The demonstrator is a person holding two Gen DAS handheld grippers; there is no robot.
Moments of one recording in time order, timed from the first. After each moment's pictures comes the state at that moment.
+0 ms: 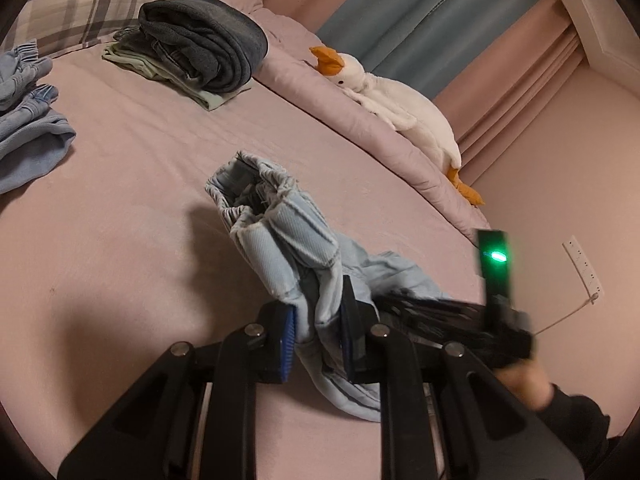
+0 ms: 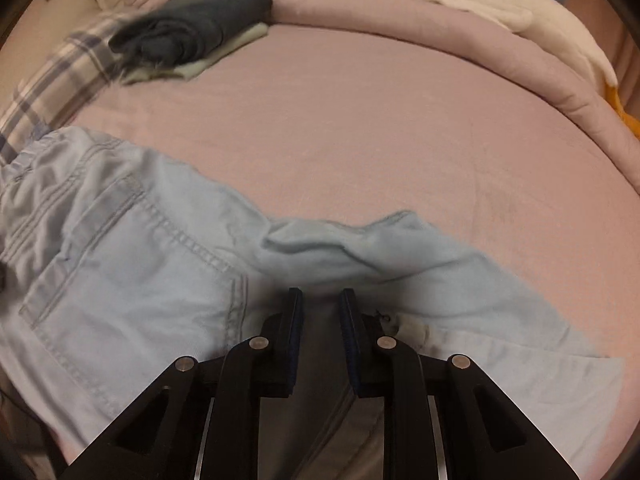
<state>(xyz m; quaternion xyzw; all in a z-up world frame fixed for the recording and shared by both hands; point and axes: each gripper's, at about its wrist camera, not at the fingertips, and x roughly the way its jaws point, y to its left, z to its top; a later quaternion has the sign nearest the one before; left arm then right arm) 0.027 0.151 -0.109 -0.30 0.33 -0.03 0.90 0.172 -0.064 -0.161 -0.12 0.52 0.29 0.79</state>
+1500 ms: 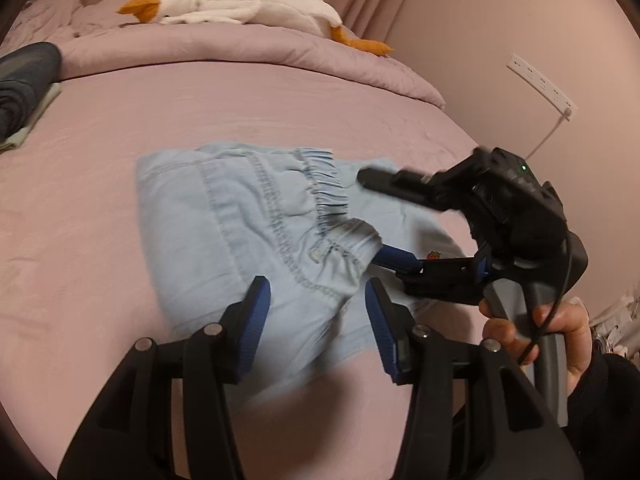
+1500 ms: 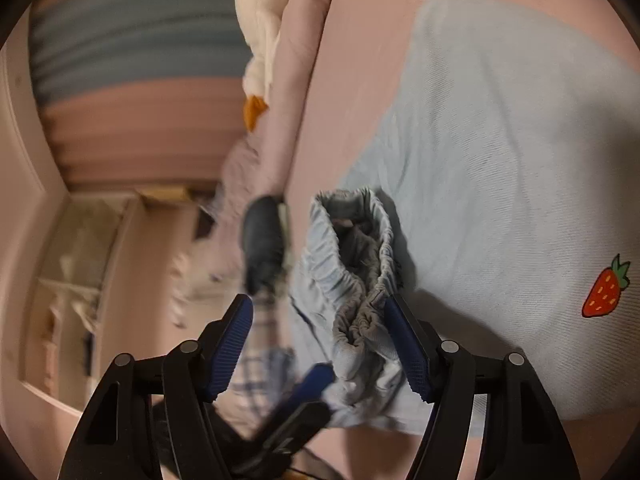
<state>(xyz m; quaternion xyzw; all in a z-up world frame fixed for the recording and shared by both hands) 0.068 -0.040 -0.114 -0.08 0.44 -0.21 0.87 0.086 -0.298 -0.193 0.52 0.47 0.30 0.65</state>
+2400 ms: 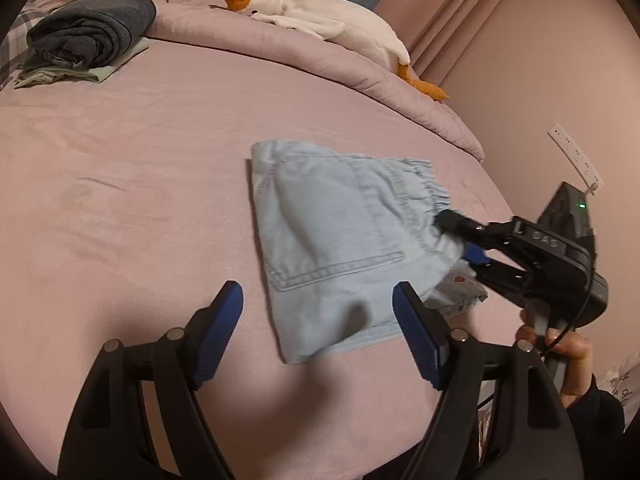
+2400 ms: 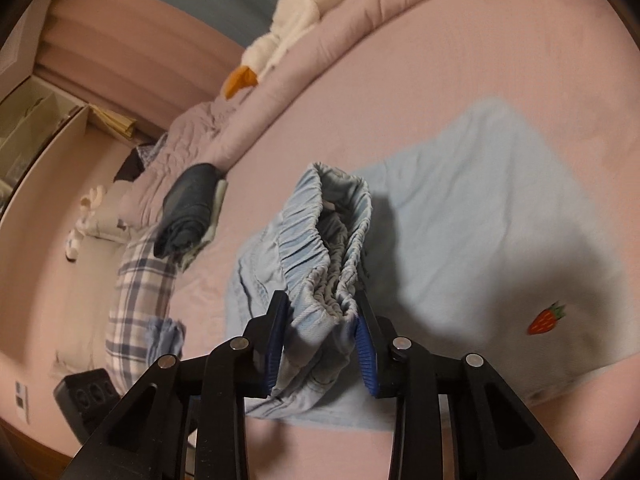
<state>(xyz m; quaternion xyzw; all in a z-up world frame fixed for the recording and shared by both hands) 0.028 0.017 -0.114 -0.18 0.42 -0.12 0.88 0.100 -0.285 -0.149 0.32 0.46 0.25 0.79</state>
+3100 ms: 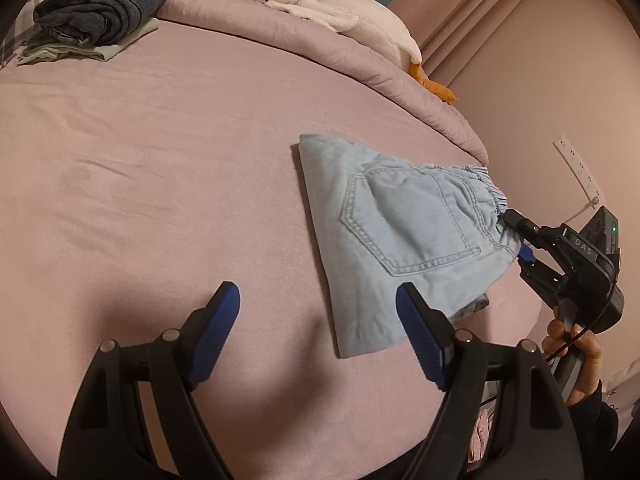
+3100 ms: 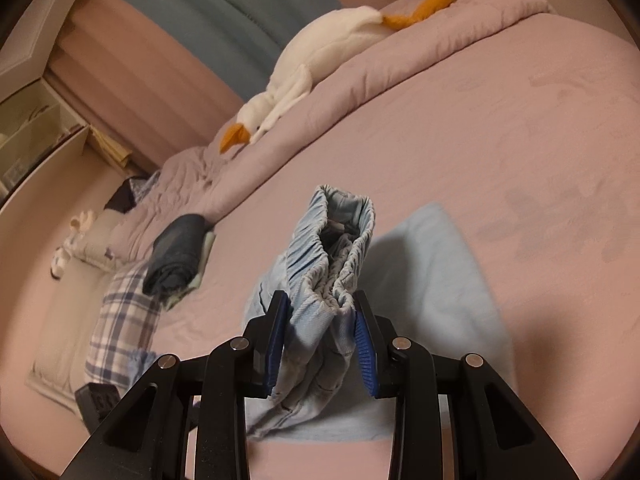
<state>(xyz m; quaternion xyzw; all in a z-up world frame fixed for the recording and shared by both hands) 0.034 0.023 -0.121 -0.20 0.44 -0.12 0.87 0.105 -0.328 -0.123 0.30 0.40 0.19 0.84</state>
